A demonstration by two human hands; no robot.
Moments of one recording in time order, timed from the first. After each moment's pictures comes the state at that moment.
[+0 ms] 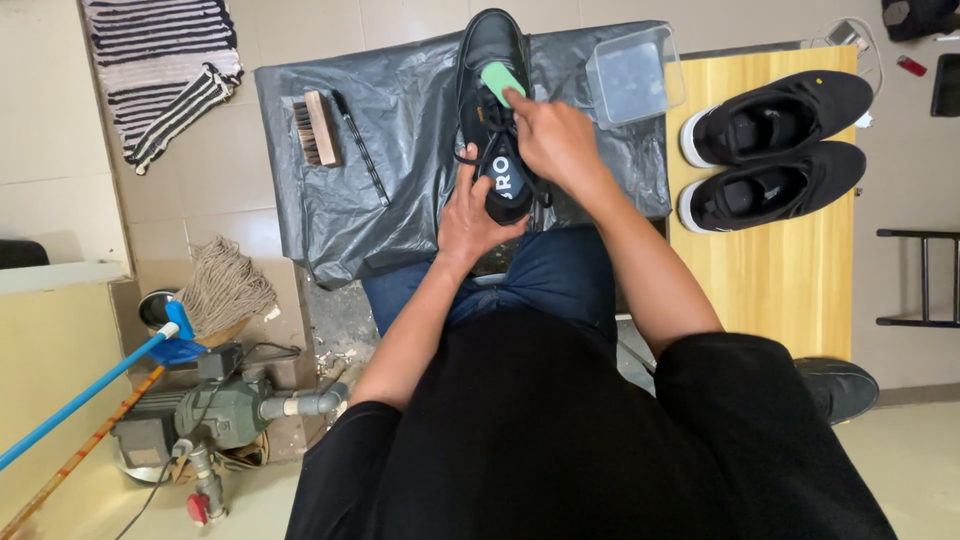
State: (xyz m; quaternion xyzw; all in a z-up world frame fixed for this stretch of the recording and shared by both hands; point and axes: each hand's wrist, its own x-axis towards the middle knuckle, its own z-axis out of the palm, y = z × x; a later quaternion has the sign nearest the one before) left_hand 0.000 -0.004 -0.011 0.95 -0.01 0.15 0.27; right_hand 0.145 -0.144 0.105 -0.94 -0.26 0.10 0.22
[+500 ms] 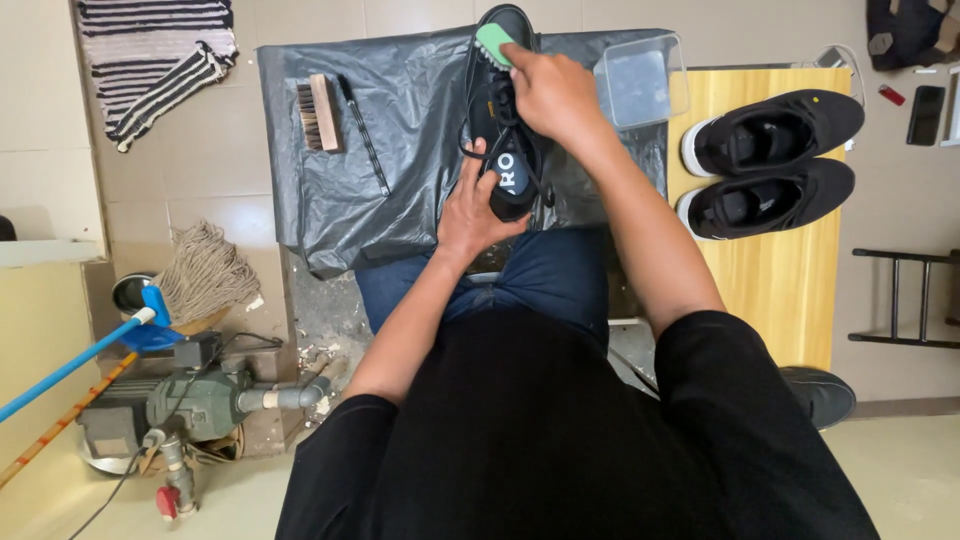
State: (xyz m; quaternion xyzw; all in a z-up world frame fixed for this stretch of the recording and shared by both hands) left_hand 0.003 -0.001 -0.015 0.94 -0.05 0.21 0.27; right_hand 0.186 -0.121 0.119 -0.93 -0.29 0.10 0.20
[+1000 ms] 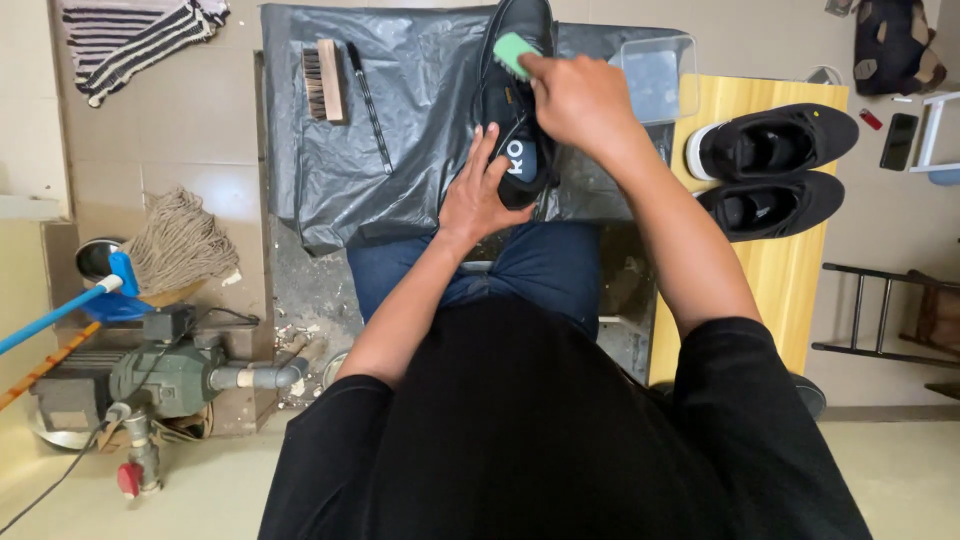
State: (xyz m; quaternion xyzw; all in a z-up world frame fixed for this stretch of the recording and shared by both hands) left_hand -0.002 0.001 -0.011 0.93 -0.06 0.21 0.28; right_hand 0.157 -0.120 0.156 -0.92 -0.37 0.10 0.07
